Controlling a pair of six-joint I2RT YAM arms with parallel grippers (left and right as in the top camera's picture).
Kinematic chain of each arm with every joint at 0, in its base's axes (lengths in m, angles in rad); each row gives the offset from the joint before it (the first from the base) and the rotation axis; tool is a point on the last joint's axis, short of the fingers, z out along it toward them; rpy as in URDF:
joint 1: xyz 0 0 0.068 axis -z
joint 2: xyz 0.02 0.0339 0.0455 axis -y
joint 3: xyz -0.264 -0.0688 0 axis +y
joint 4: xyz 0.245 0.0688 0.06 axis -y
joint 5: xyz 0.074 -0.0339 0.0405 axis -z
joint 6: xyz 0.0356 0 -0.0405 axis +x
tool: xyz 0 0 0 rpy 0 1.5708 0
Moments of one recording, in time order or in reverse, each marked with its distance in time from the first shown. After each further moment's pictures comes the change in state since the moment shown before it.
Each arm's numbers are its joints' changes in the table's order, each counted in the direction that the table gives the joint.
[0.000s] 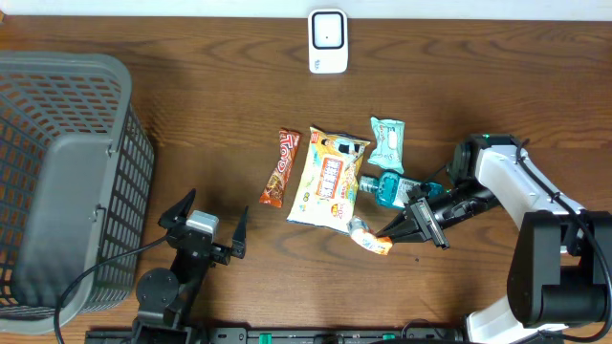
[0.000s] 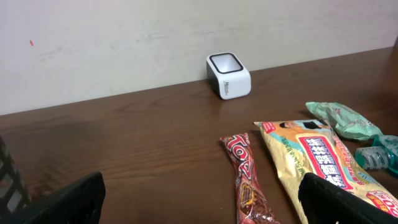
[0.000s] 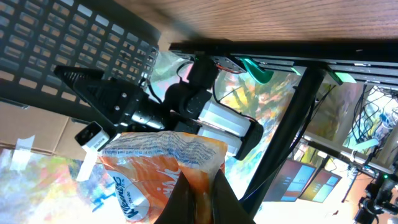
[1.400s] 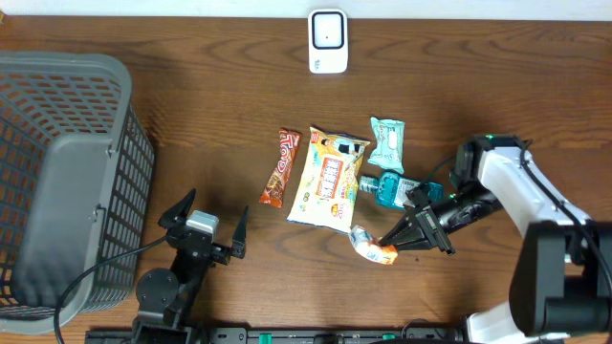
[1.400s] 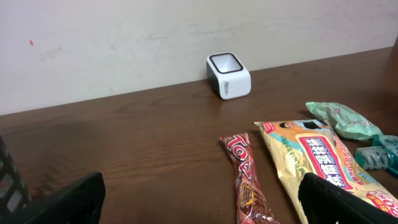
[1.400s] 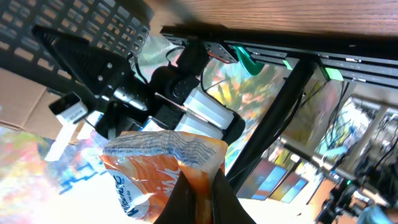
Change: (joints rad) left arm 0.000 0.000 0.000 0.000 0.000 0.000; right arm 0.000 0.063 0.000 -0.104 0.027 -0.185
